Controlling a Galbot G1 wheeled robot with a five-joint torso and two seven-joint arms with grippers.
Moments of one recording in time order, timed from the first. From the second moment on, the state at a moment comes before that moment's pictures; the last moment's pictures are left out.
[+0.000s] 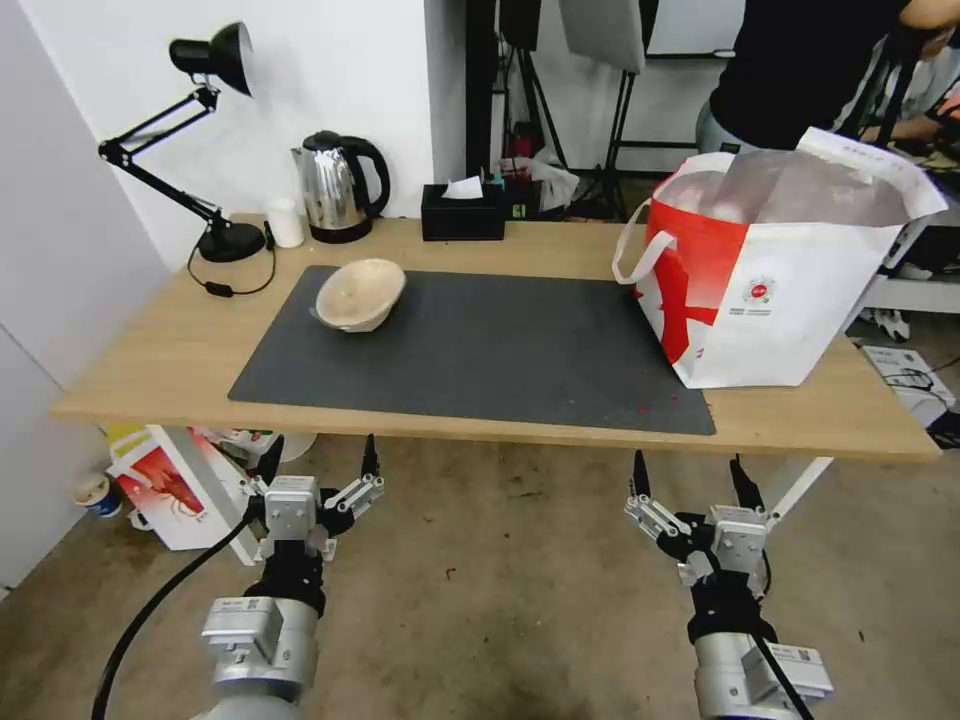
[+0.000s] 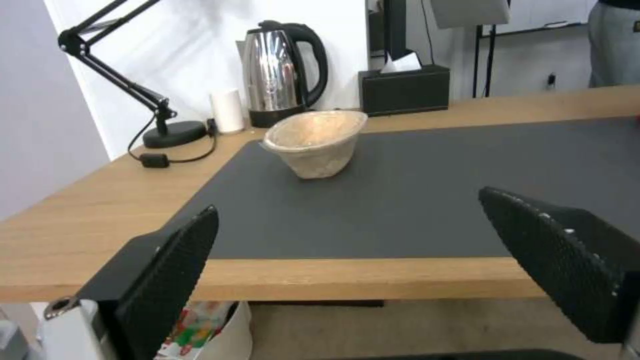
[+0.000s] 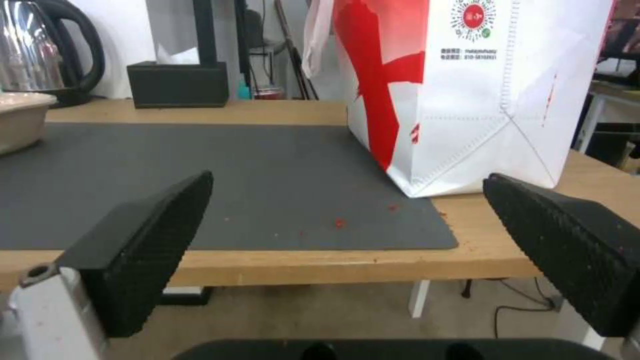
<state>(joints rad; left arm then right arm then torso) 1.84 -1.44 -0.38 -2.44 0.03 0.13 -0.22 -1.84 1.16 0.27 2.37 0.06 0.07 0.58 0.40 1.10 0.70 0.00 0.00</state>
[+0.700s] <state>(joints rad) 1.84 -1.43 -0.39 -2.45 0.03 0.13 -0.22 -1.85 1.15 0.27 2.37 0.06 0.06 0.58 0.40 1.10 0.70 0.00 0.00</state>
